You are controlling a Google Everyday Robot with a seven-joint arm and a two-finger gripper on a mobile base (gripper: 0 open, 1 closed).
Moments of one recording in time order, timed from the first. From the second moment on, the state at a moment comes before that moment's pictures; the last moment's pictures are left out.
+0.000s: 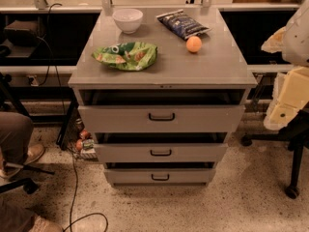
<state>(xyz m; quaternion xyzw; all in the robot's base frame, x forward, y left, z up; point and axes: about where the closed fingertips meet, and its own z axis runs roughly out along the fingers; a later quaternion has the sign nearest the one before) 0.438 -0.217 0.976 -0.60 0.78 -0.03 0.16</state>
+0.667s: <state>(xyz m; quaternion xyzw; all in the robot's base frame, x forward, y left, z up) 0.445 -0.210 0.938 -0.62 0.77 -0.02 0.16</state>
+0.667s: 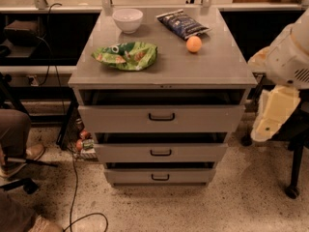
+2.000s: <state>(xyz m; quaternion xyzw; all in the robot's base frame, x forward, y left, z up) 0.465 -0.183 0.805 -0.64 0.74 0.03 0.19</state>
